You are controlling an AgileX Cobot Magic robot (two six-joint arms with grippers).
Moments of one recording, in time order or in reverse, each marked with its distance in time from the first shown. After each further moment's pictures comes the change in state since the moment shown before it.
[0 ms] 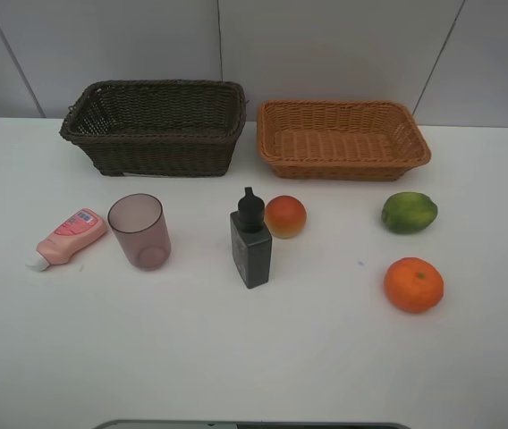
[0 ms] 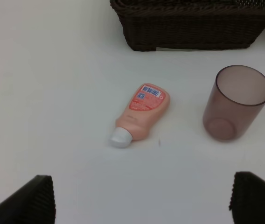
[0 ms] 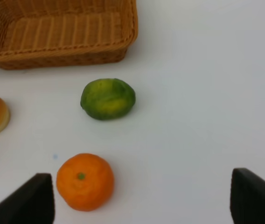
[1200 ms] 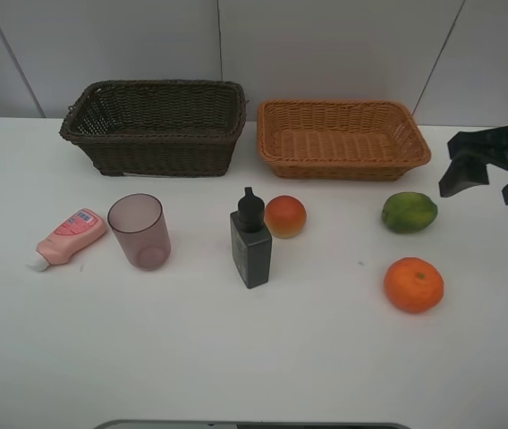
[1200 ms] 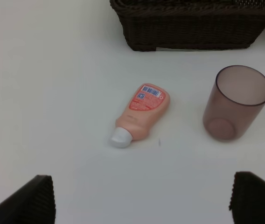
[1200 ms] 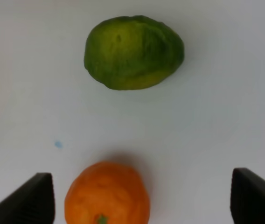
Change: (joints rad) left arm 0.000 0.000 0.000 0.000 0.000 0.000; right arm 0.051 1.013 -0.224 0.084 -0.251 0.000
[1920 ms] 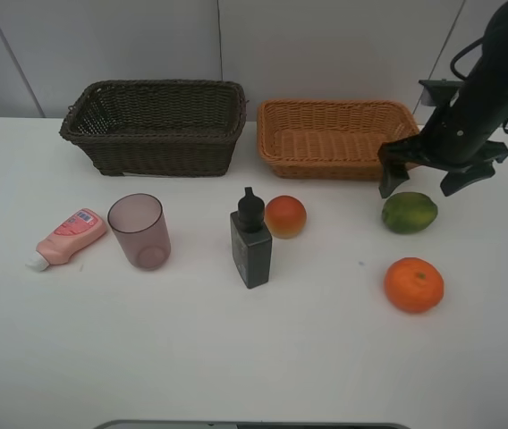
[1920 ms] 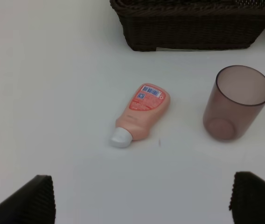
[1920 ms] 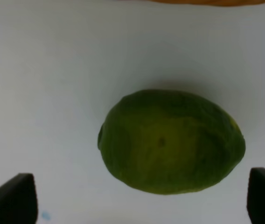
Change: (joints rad) left arm 0.000 0.000 0.000 0.000 -0.001 0.000; right arm 0.092 0.446 -0.289 -0.078 0.013 0.000
